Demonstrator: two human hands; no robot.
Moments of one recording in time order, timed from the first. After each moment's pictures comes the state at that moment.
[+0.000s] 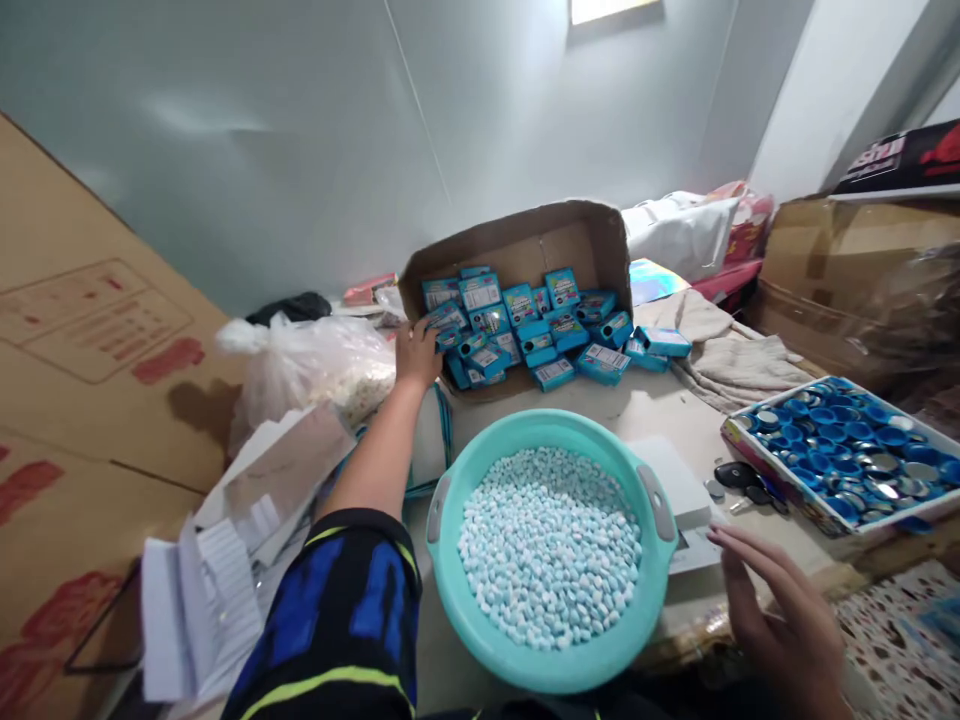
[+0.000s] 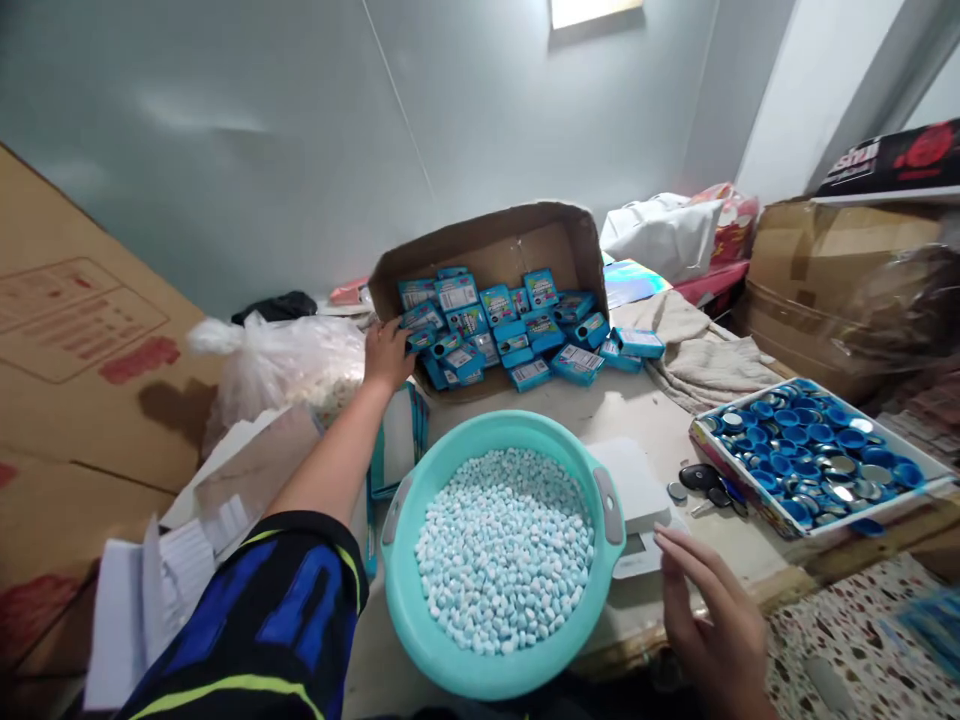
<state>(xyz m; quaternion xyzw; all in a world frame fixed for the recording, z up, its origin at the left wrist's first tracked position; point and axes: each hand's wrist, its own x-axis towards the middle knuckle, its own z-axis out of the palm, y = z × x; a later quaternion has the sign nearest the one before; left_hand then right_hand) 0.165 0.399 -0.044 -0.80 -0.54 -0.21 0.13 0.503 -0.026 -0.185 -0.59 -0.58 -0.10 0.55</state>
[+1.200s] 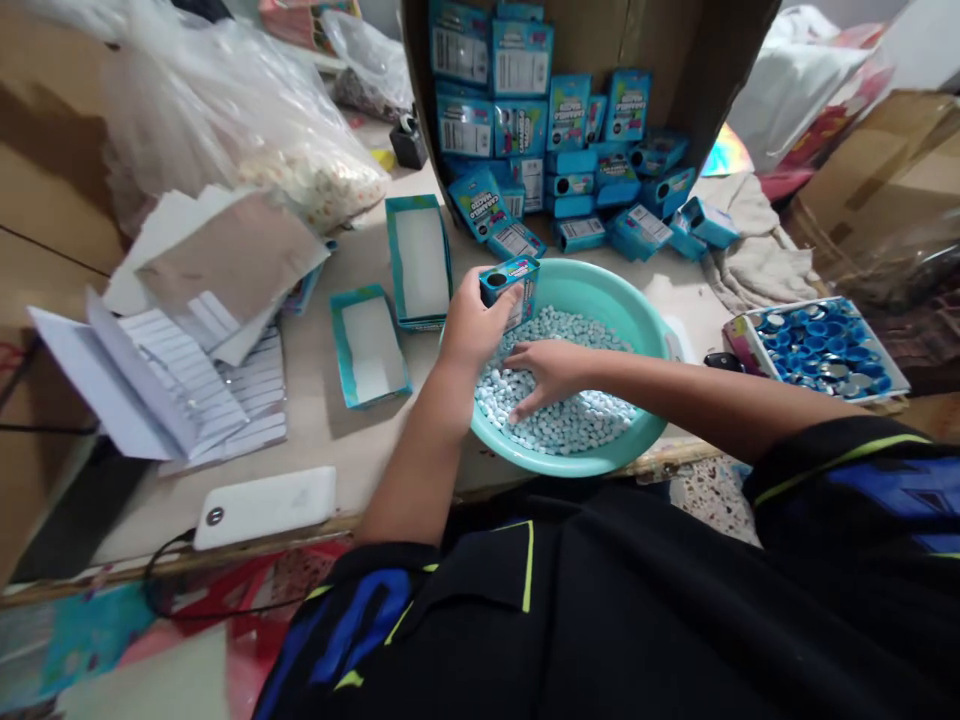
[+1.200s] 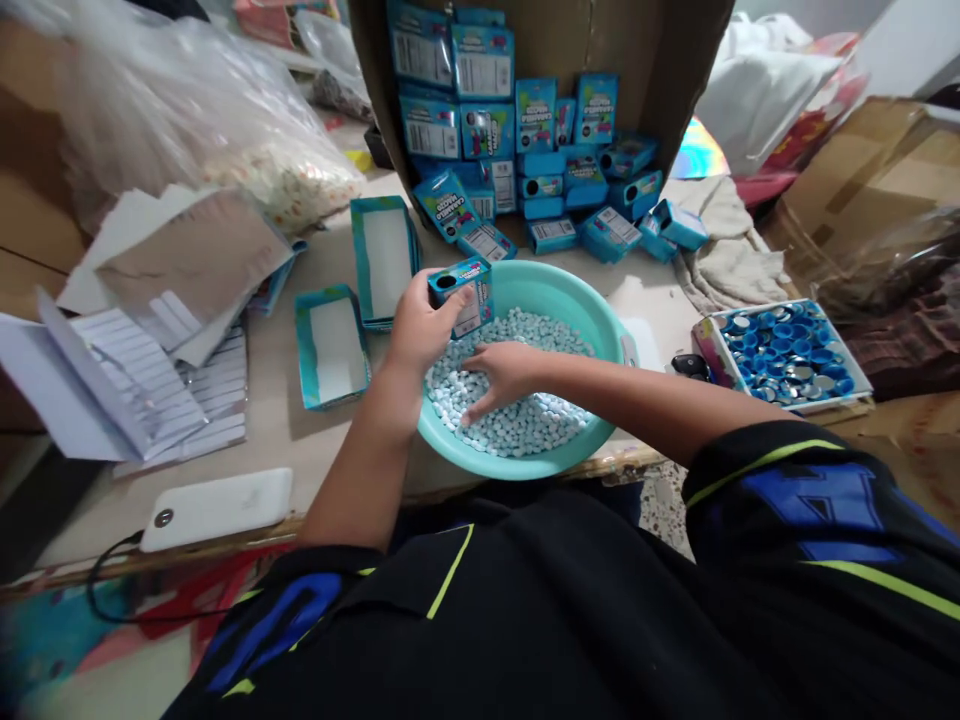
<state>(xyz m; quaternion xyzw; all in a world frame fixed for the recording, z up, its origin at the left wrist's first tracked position) 0.205 0.172 -0.128 -0.62 -0.52 -0.47 -0.36 0.363 0.134 -0.125 -0.39 -0.87 0.31 -0.05</state>
